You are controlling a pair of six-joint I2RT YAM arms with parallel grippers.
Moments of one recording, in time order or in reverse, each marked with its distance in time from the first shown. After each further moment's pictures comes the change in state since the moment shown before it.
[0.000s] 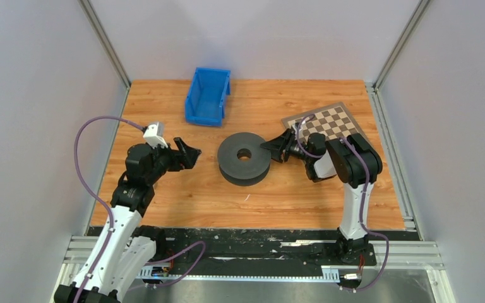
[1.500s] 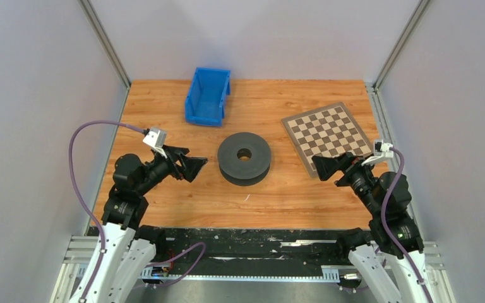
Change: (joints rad) left arm -0.035 -0.154 0.033 -0.010 0.242 0.126; right arm 0.001 -1.719 0.015 -1.767 0.703 -0.885
